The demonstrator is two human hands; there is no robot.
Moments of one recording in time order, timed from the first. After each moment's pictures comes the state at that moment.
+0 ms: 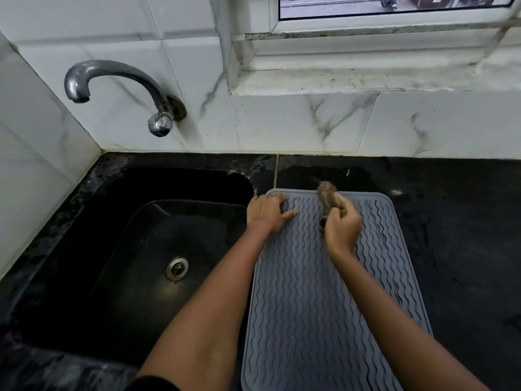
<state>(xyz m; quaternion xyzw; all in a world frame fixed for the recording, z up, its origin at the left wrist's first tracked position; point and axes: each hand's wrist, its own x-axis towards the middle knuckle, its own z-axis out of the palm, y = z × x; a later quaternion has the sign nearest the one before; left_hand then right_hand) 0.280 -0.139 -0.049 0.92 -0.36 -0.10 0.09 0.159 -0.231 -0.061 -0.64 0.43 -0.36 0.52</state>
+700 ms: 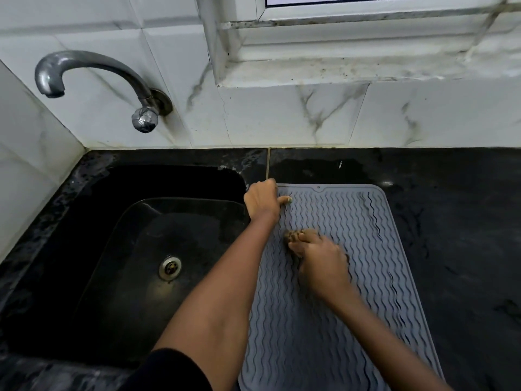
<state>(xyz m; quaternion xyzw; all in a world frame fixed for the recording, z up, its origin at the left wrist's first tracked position) 0.277 -0.164 -0.046 0.96 -0.24 -0.02 0.14 0.102 -0.178 -0.043 -0.96 0.24 -0.07 0.15</state>
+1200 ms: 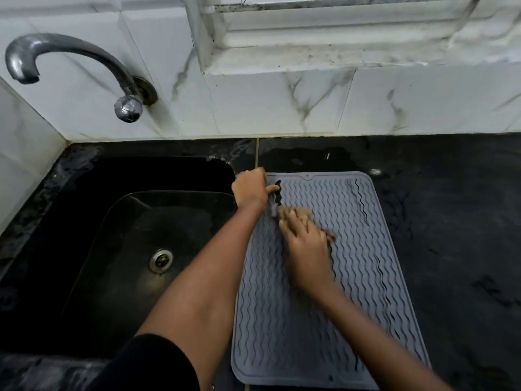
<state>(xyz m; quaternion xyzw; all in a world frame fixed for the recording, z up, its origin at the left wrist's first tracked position) 0.282 -0.160 -0.049 0.95 -0.27 -0.01 0.14 0.099 -0.166 -0.066 -0.96 0.24 -0.10 0.09</state>
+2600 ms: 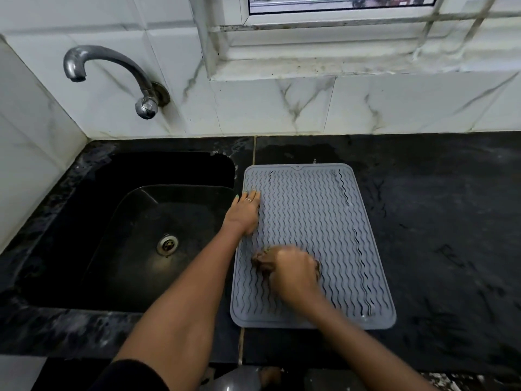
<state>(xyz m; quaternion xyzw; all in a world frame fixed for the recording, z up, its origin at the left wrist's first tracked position) 0.219 -0.082 -0.066 0.90 -0.41 -0.14 0.03 0.022 -0.097 -0.024 -0.95 0.20 -0.06 0.22</state>
